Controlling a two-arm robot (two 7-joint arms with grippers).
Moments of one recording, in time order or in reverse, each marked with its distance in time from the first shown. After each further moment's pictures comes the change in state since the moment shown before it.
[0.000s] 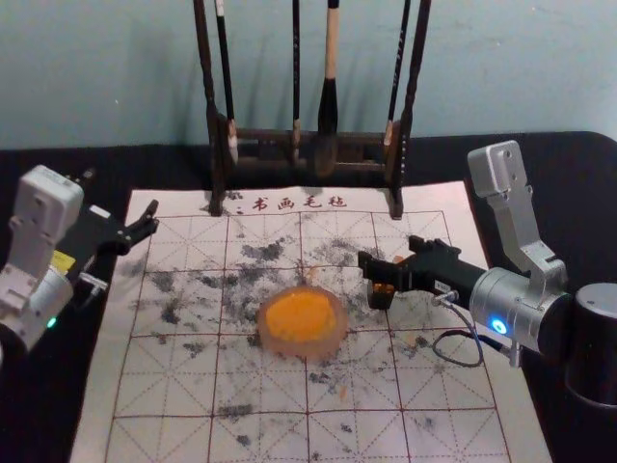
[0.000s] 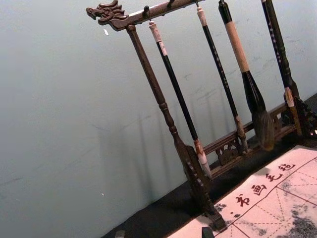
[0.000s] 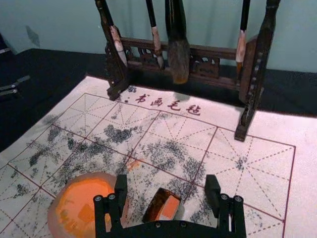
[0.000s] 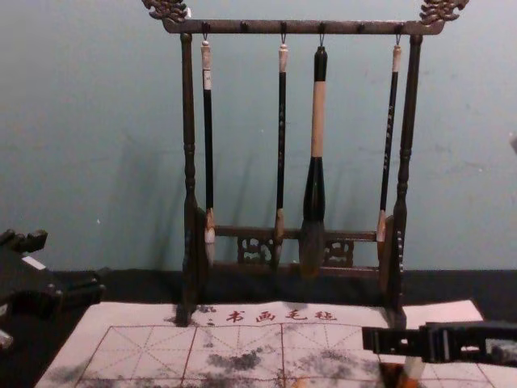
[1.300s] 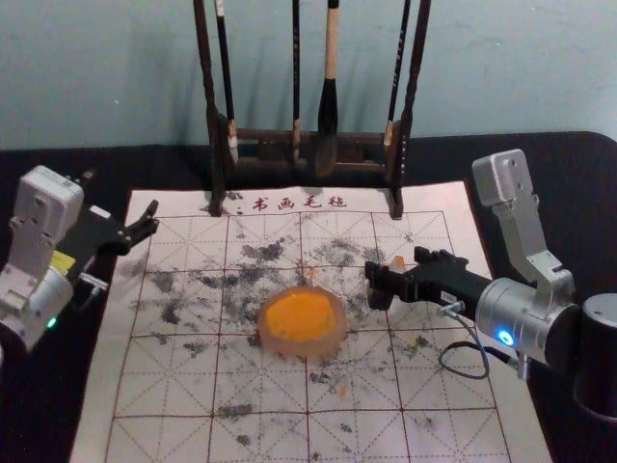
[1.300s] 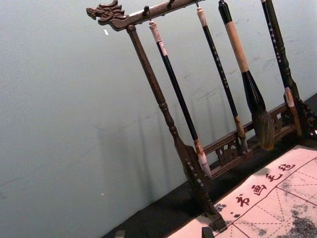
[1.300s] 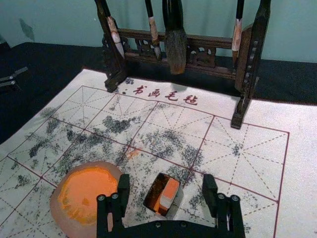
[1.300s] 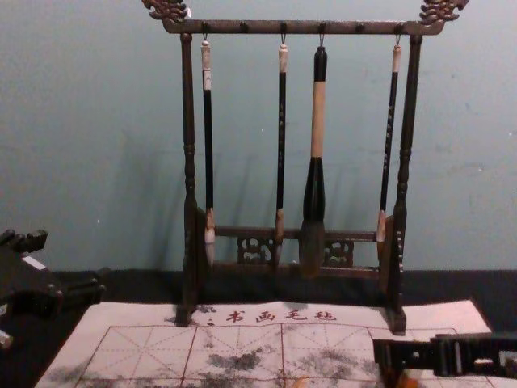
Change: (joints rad) left arm 0.000 0.000 0.000 0.000 0.000 0.000 0.000; right arm -0.053 -0.012 0.037 -0.060 -0.027 0.052 -0.017
